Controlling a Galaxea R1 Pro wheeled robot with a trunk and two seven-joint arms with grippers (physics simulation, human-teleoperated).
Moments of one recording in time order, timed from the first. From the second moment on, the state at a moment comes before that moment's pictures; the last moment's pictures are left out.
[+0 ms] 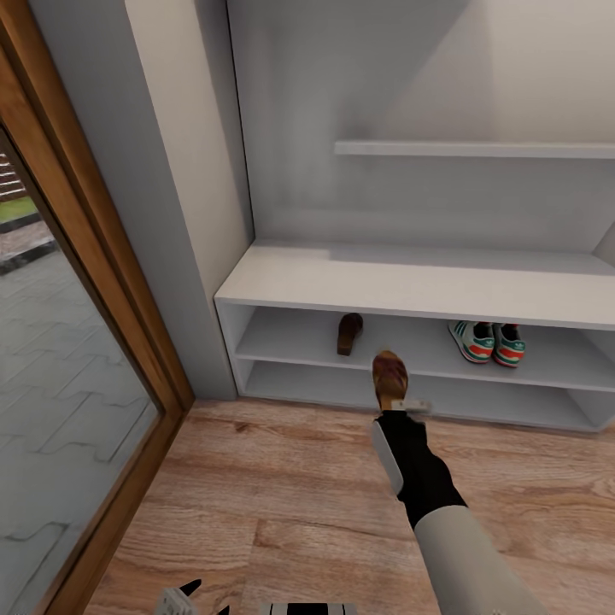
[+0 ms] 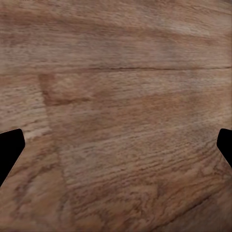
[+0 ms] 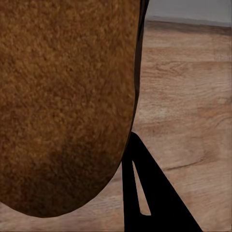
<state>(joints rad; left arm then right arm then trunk) -0.24 0.15 0.11 -0.38 0.04 -0.43 -0.84 -0.69 0.17 0.04 -0.94 -0.09 0.83 -0.62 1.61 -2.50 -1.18</state>
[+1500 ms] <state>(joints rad) -0.24 0.14 0.11 -0.38 0.03 -0.43 -0.84 -0.69 0.17 0.01 -0.86 -0.09 0.82 -0.62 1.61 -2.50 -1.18</state>
